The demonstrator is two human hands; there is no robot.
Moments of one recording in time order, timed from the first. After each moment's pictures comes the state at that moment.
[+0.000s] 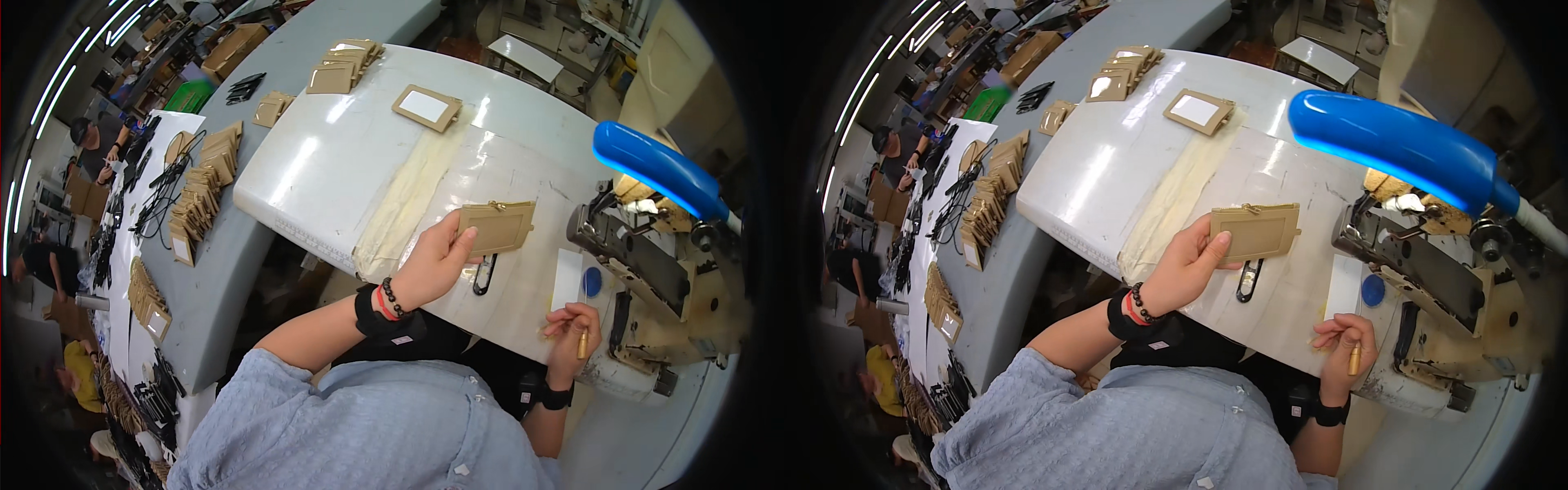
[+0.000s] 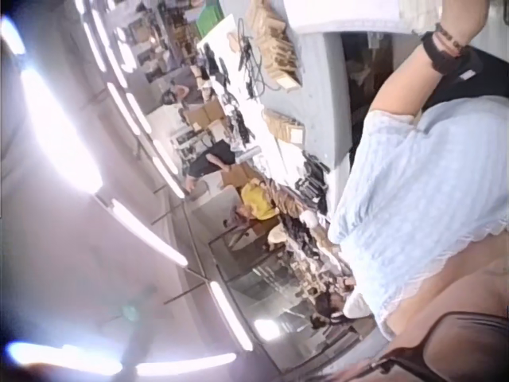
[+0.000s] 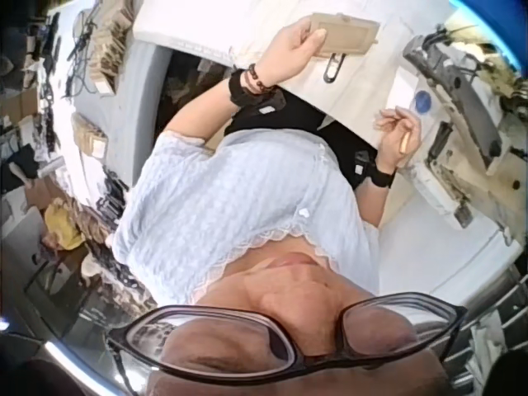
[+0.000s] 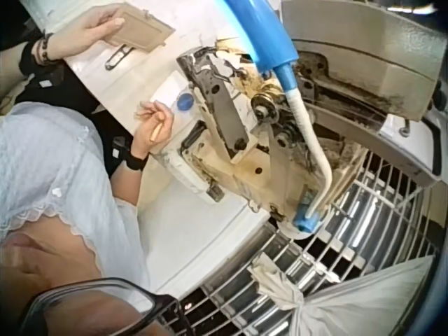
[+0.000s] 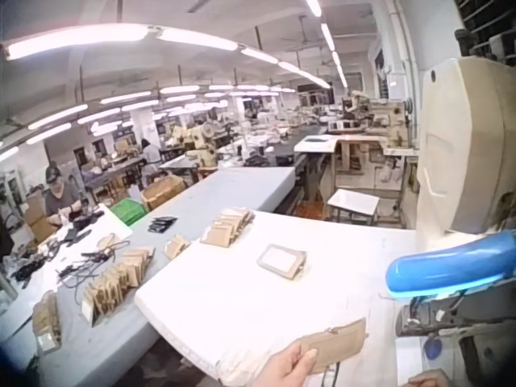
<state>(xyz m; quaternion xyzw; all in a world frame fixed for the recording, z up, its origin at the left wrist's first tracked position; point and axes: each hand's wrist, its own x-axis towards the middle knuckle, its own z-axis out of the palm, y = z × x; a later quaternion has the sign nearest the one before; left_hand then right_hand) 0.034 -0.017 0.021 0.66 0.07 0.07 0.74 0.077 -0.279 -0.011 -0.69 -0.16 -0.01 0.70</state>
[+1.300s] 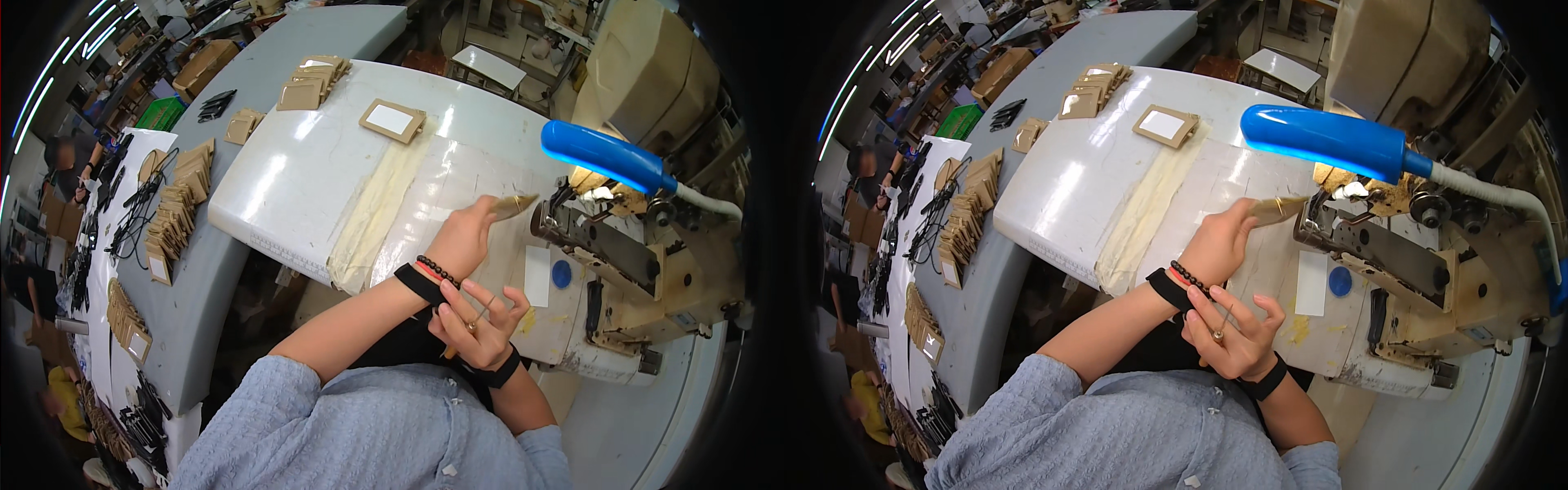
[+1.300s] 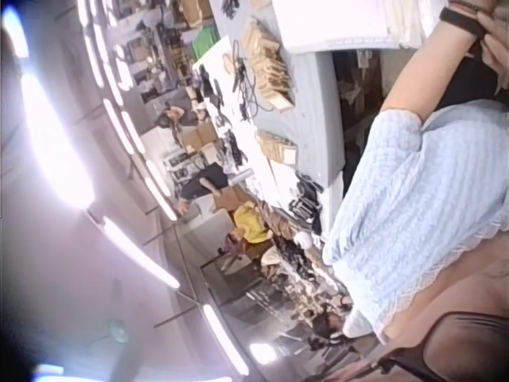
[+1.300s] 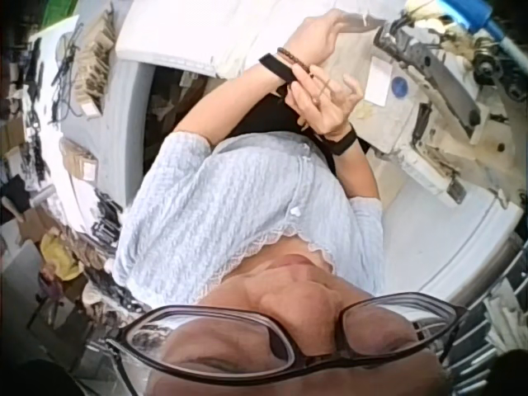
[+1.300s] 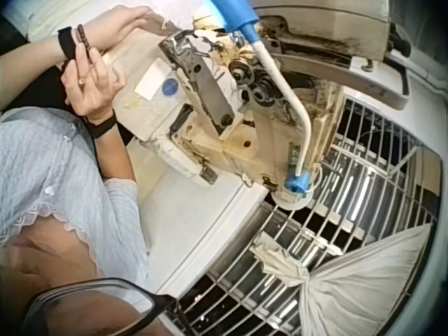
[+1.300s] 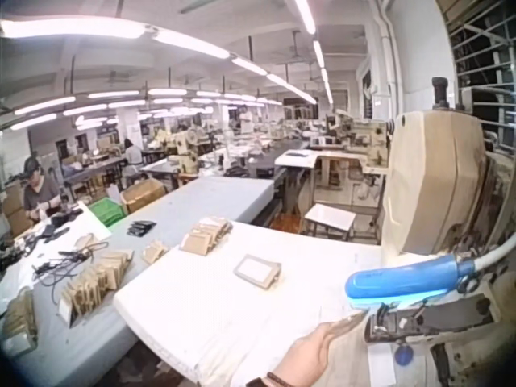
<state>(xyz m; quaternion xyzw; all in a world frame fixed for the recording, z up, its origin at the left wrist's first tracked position) 0.094 -0.053 0.034 0.85 0.05 0.14 0.51 0.051 -0.191 0.026 -0.71 -0.54 -0.36 0.28</state>
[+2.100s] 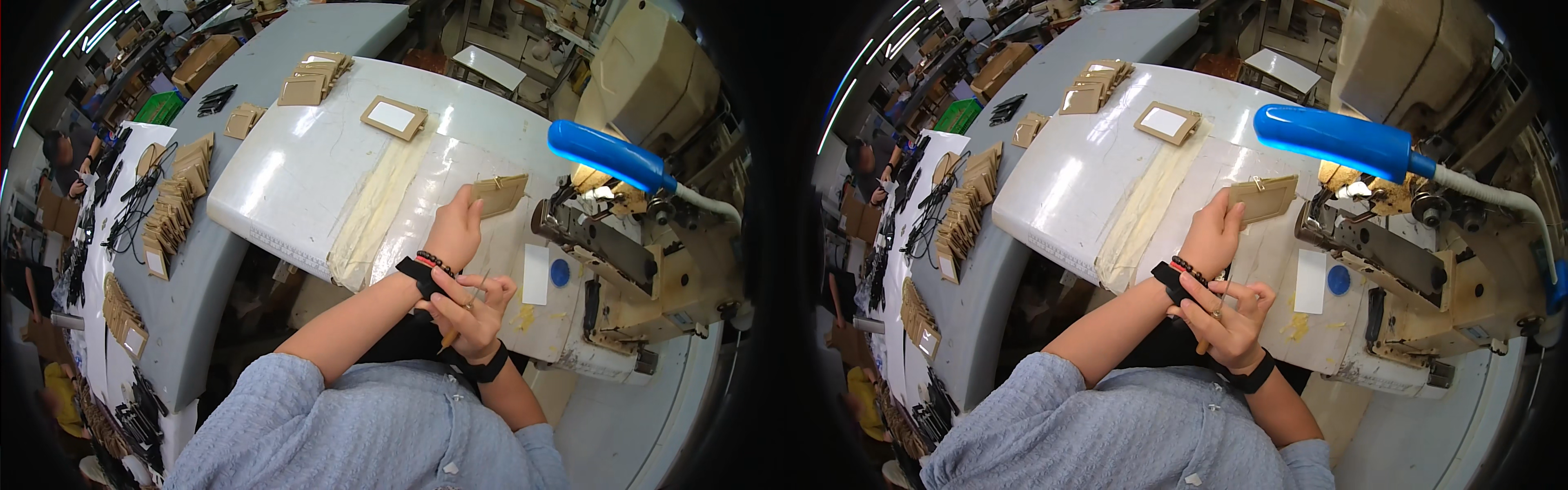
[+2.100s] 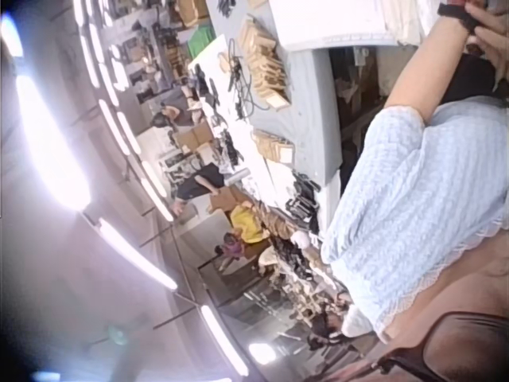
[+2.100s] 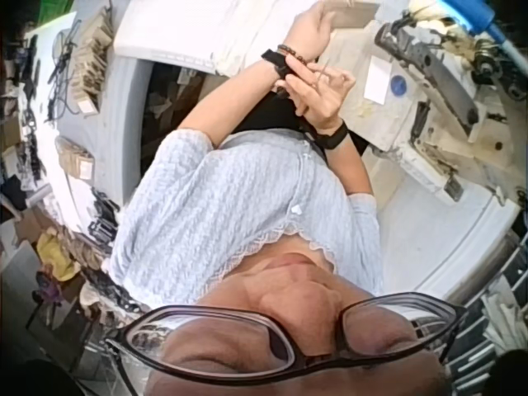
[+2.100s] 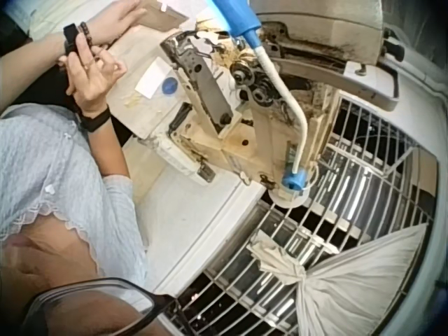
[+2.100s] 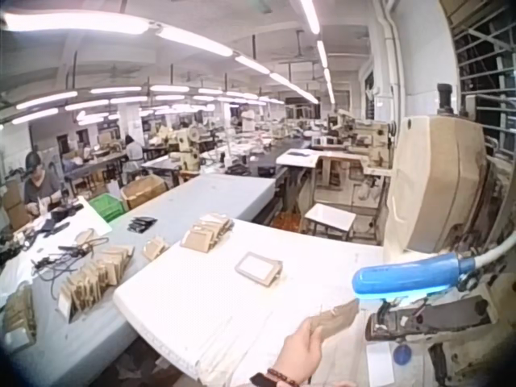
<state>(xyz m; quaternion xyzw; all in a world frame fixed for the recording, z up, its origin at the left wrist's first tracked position) 0.099 -0.047 0.022 0.80 0.14 0.12 0.58 0.052 -0.175 0.018 -0.72 -0.51 -0.30 0.37</state>
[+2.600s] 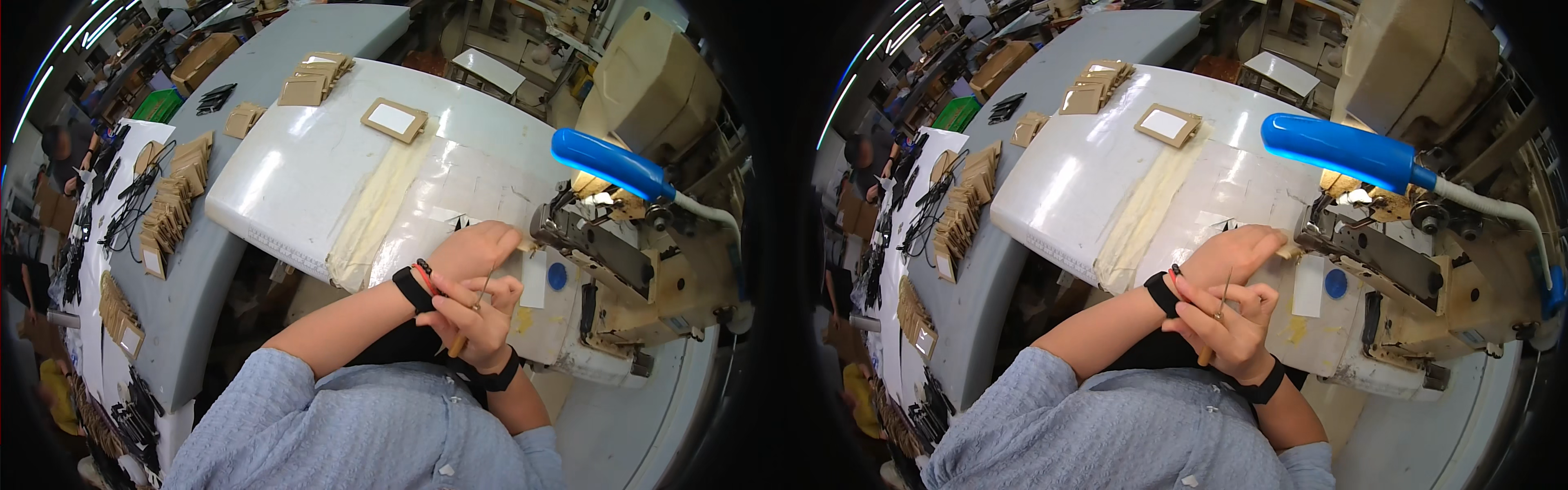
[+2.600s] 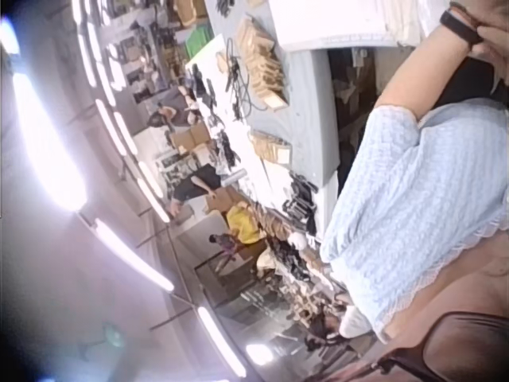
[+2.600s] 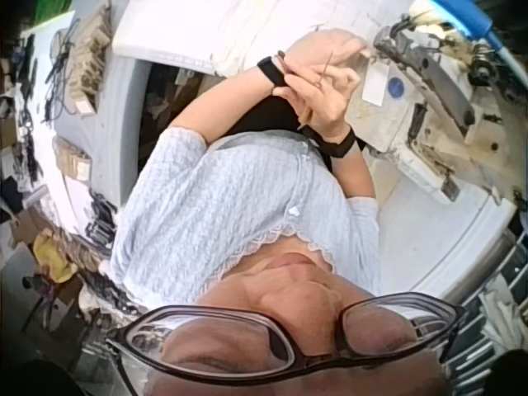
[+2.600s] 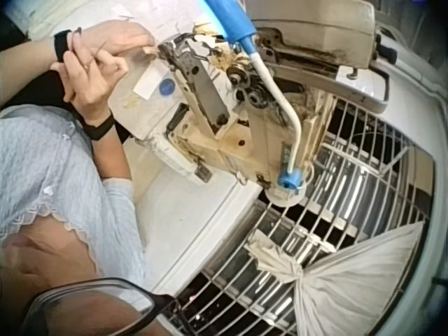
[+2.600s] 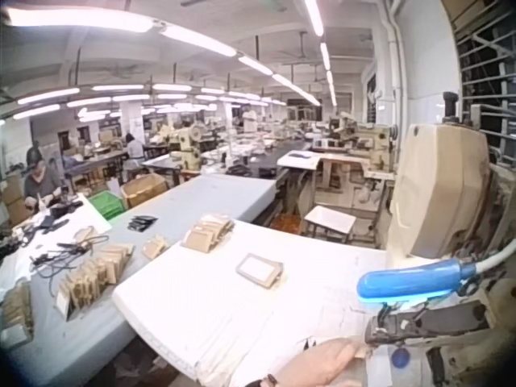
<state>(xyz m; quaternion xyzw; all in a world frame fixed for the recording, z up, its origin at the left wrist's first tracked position) 0.084 -0.054 0.034 0.88 -0.22 0.22 0.35 0.053 -0.177 0.046 -0.70 -0.54 -0.26 0.39</state>
